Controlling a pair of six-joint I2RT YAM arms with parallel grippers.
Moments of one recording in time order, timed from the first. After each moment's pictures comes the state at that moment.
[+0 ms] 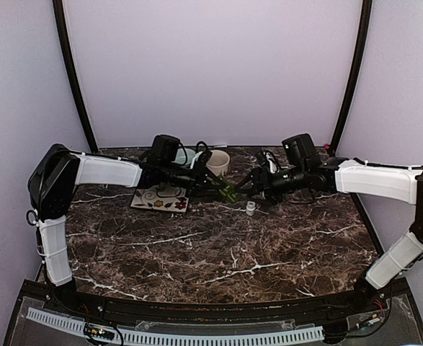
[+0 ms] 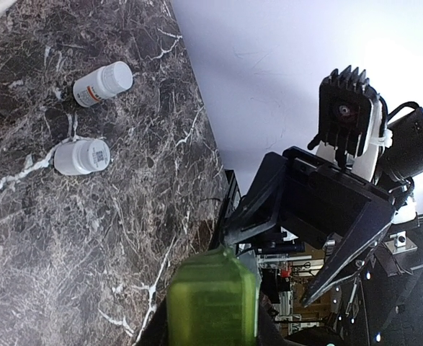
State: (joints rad) left arm -0.63 1.98 1.34 0.13 0.97 -0.88; right arm 0.63 1.51 1.03 -0.20 -0.60 0.73
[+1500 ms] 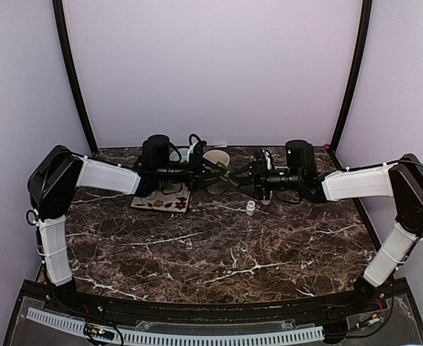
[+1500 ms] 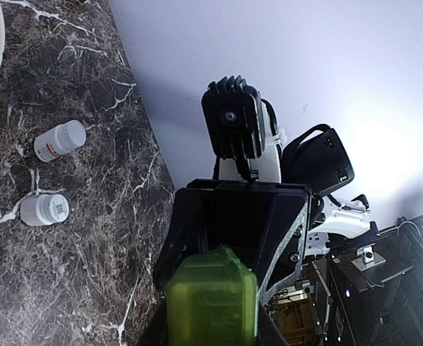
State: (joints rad) left arm -0.62 1.98 1.23 0.60 0.93 -1.15; right arm 0.58 1.65 0.92 0.39 -0.76 1.10
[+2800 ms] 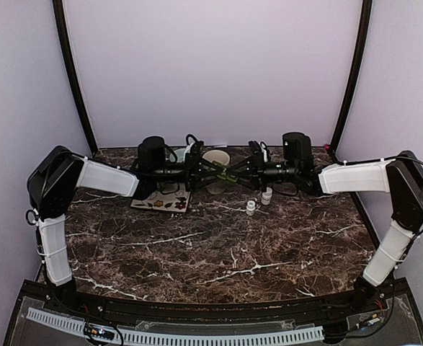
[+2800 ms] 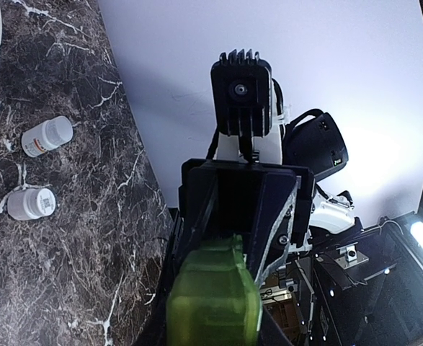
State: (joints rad) left arm -0.61 1.98 1.19 0.73 0.96 -1.25; right arm 0.58 1.69 1.02 0.37 -0.80 1.07
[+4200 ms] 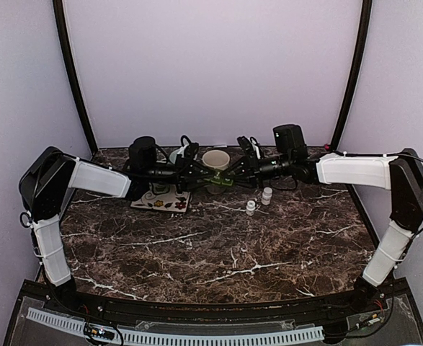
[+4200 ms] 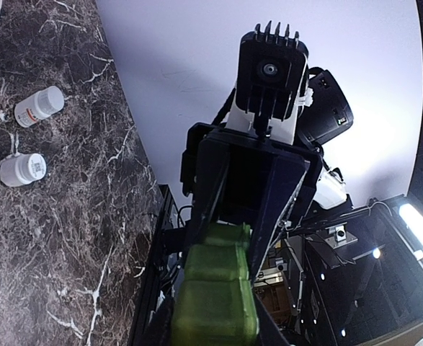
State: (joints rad) left arm -0.58 1.91 1.11 0.75 1.07 -1.28; right arm 0.61 1.71 1.17 0.08 -0.88 0.80
